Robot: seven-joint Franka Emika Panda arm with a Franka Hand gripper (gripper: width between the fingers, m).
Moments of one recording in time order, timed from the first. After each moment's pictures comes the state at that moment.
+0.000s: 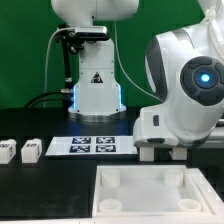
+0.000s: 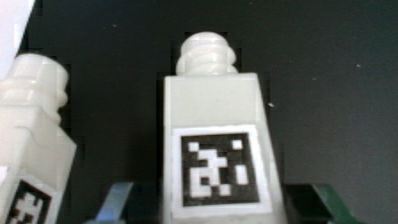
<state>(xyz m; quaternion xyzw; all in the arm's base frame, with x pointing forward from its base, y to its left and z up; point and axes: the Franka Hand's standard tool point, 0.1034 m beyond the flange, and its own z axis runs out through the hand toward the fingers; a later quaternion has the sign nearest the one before) 0.376 0.166 0.008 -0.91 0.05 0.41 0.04</state>
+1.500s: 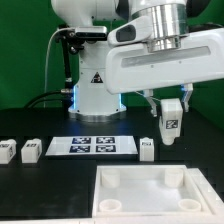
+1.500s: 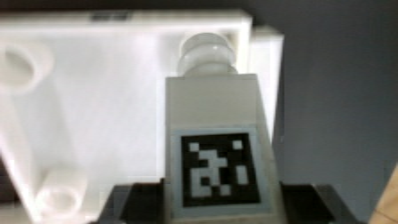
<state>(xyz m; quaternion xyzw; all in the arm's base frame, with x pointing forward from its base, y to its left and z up) 0.529 0.096 0.144 -0.99 0.01 -0.15 0.06</state>
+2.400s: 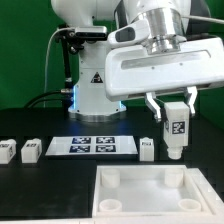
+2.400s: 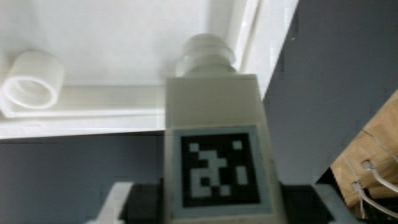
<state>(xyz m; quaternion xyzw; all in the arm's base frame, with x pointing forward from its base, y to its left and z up) 0.559 0.104 0.138 -0.96 -0.02 -0.29 0.05</state>
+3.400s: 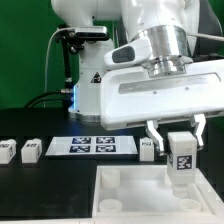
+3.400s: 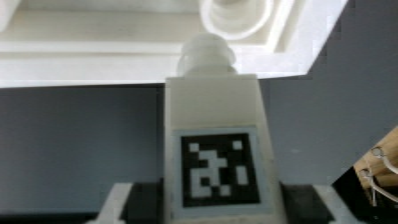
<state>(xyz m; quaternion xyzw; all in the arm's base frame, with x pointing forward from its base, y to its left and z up) 0.625 0.099 0.109 -0.95 -0.02 -0.31 0.05</state>
